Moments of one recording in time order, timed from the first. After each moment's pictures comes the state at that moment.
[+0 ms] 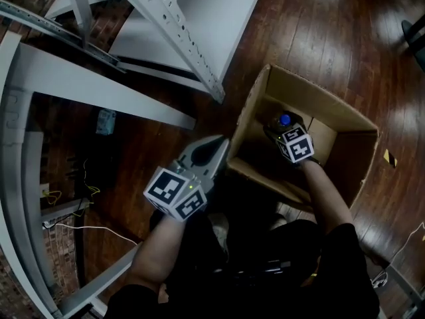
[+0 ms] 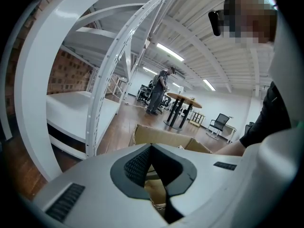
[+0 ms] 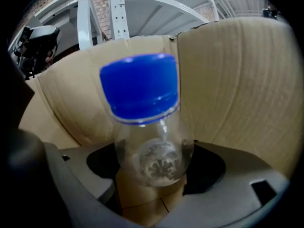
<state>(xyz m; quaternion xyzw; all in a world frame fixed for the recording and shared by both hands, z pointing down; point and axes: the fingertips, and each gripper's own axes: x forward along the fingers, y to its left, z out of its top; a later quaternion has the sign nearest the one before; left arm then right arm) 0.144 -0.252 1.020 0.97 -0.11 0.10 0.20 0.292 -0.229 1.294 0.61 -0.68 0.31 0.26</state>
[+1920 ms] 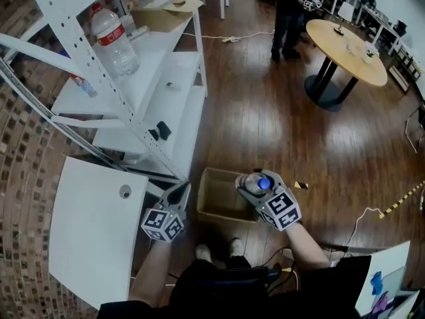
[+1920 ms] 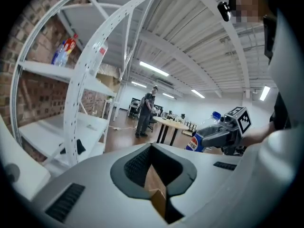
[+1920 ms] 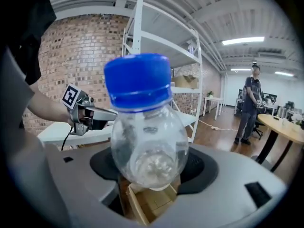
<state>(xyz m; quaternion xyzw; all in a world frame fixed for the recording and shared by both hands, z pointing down) 0.166 -0.175 0.481 0.99 -0.09 0.05 0.14 0.282 -0.042 0.506 0.69 -0.68 0.18 0.16</state>
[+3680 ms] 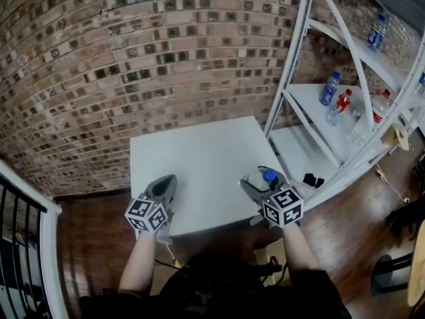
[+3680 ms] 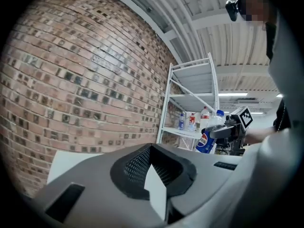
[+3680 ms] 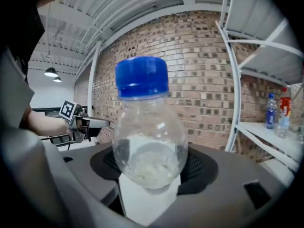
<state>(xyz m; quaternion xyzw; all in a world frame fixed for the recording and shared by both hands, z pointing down) -0.487 -0.217 0.350 0.79 -0.61 -0.08 0.06 -0.259 -0.281 0.347 0.29 -0.94 0.02 0.17</state>
